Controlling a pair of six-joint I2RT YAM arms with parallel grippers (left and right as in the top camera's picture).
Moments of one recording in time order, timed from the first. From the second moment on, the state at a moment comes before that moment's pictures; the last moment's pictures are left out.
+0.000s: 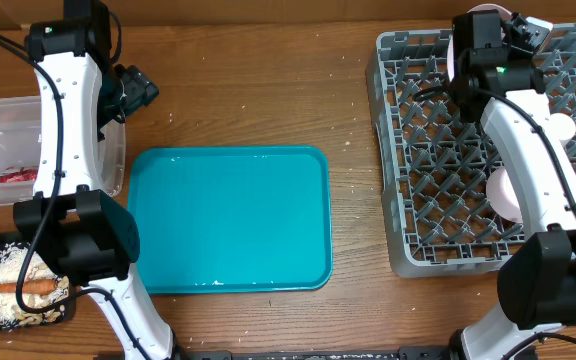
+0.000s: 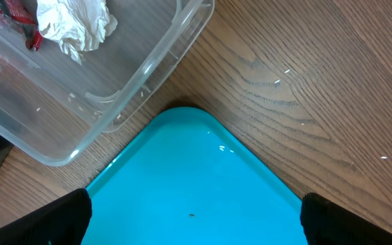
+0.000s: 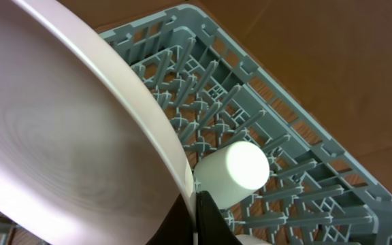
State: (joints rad) left arm 0.14 2.11 2.15 -1.45 -0.11 -0.65; right arm 0.08 1.82 1.65 -0.85 0.84 0.47
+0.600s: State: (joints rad) left arm 0.14 2.11 2.15 -1.45 -0.11 -0.65; right arm 0.12 1.90 1.88 -1.23 0.75 0.54
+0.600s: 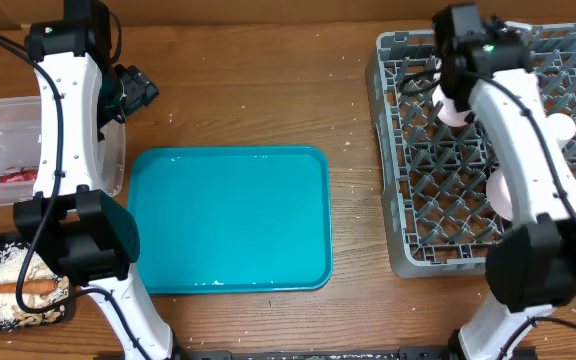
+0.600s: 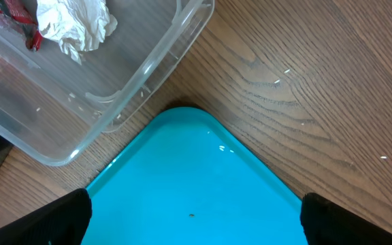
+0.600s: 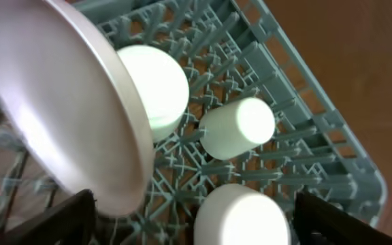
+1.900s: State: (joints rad) left arm 0.14 2.11 2.15 -1.45 -0.11 -0.65; right arm 0.12 0.91 0.99 -0.75 -0.22 0.26
